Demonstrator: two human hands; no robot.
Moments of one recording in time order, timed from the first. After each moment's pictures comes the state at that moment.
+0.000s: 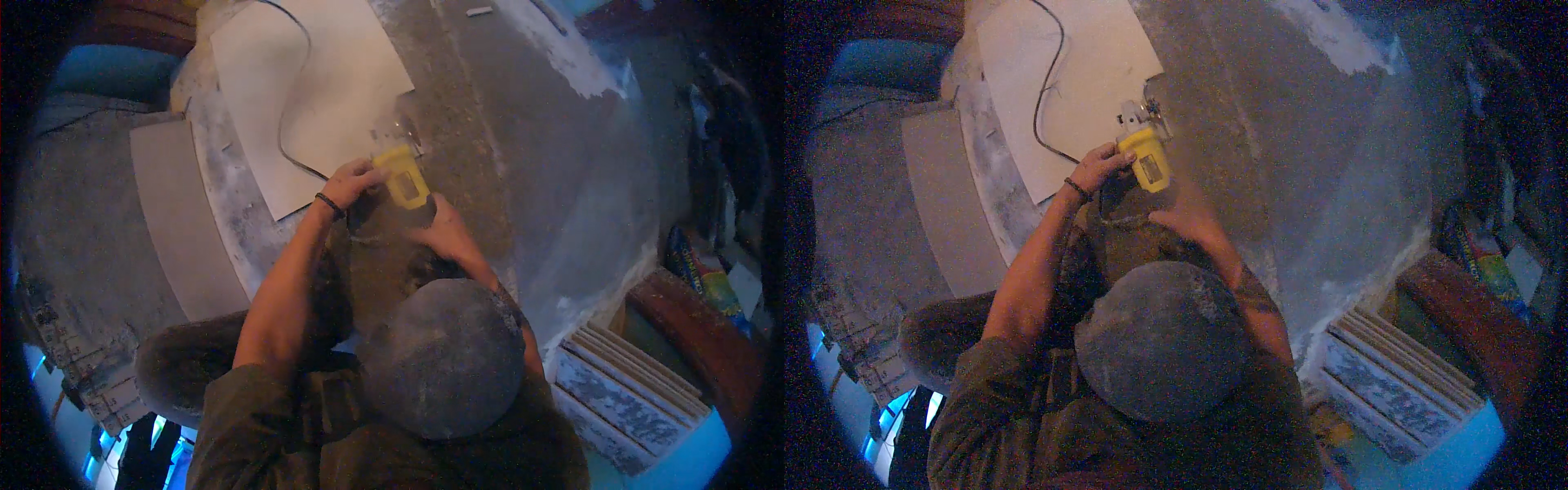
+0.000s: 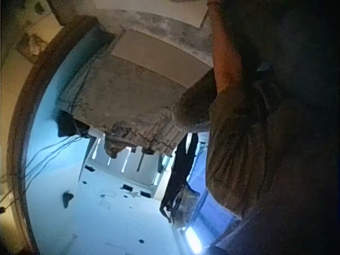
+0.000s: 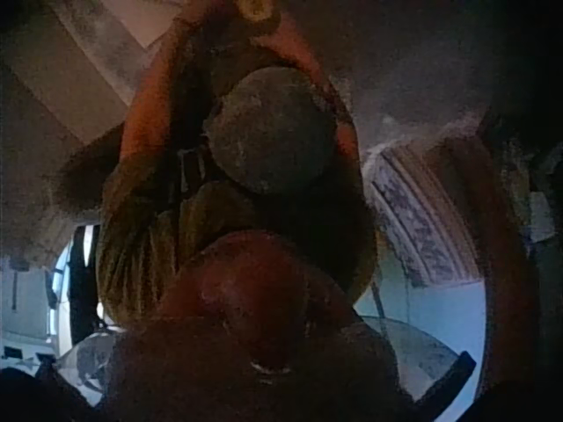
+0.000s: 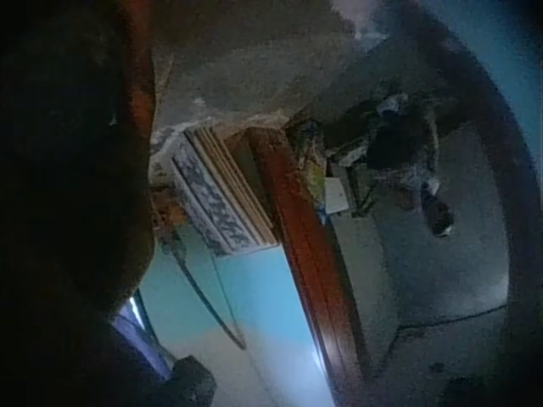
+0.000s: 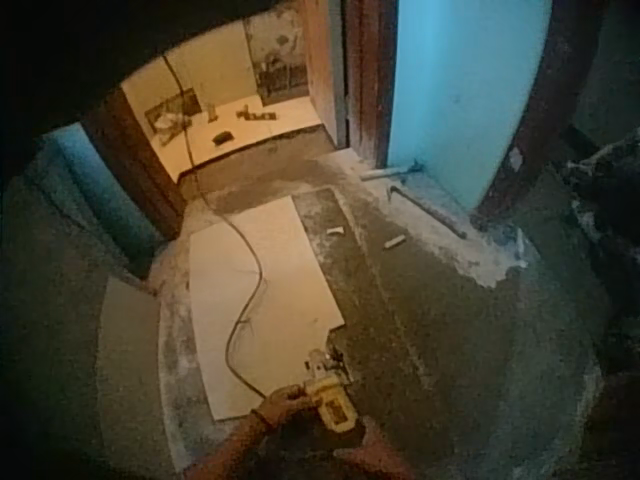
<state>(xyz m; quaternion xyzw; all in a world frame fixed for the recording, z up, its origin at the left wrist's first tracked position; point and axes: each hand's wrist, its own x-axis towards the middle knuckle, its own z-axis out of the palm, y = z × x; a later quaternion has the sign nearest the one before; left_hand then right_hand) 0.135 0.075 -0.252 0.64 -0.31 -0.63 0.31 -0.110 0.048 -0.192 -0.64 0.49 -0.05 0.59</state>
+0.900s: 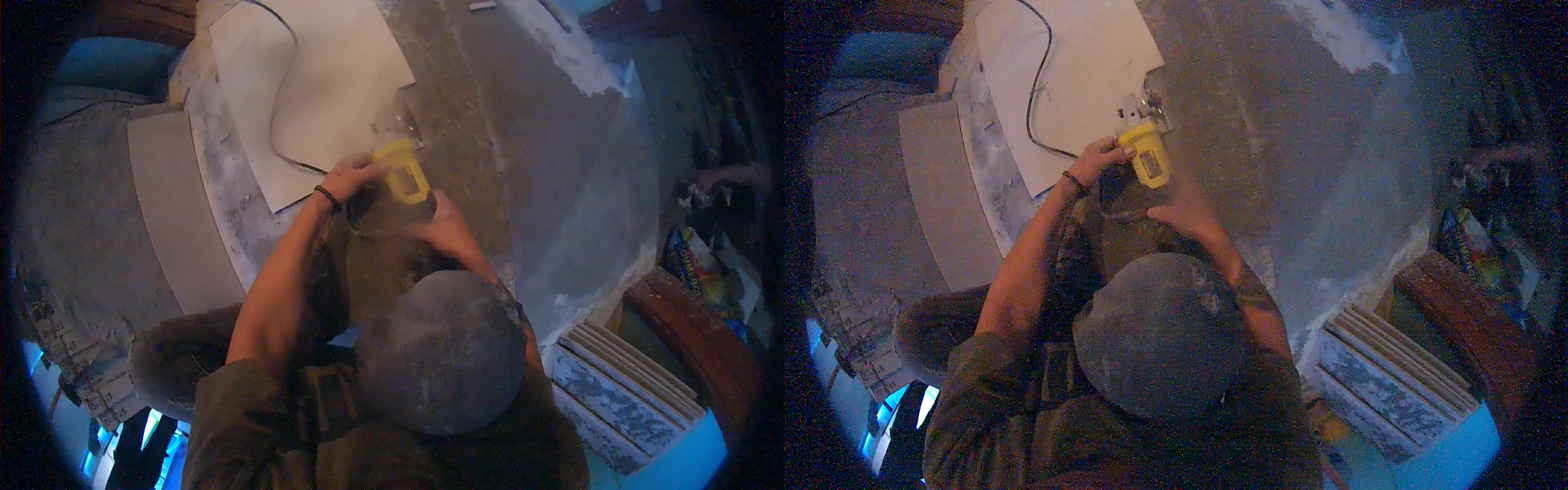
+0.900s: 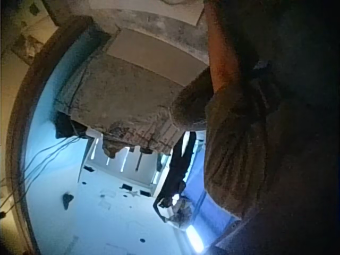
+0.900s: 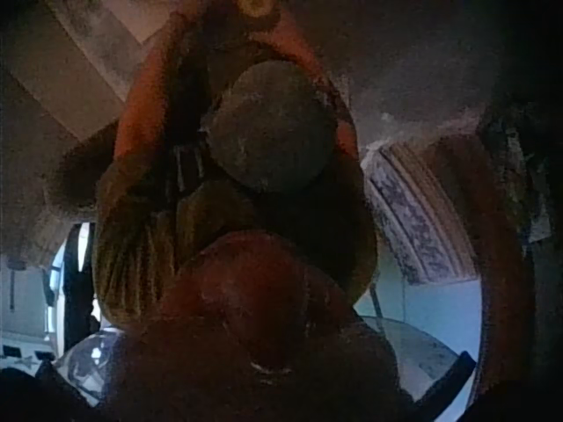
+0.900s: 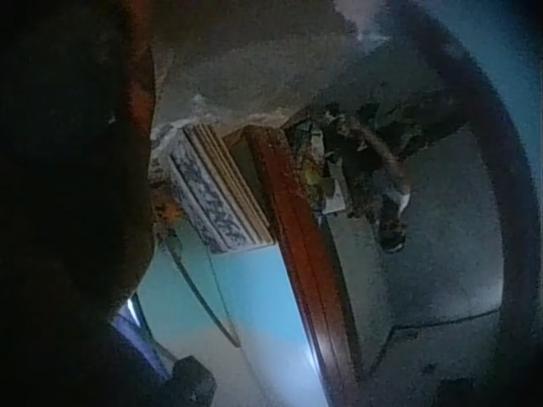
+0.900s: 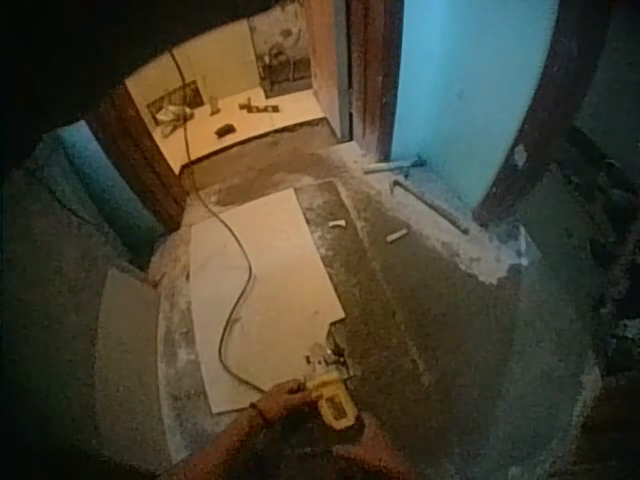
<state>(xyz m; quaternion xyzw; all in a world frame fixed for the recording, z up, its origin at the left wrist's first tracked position) 0.145 0.082 -0.257 0.64 -0.30 -0.65 0.28 -0.102 0.048 -0.177 -0.62 0.49 -0.03 0.62</state>
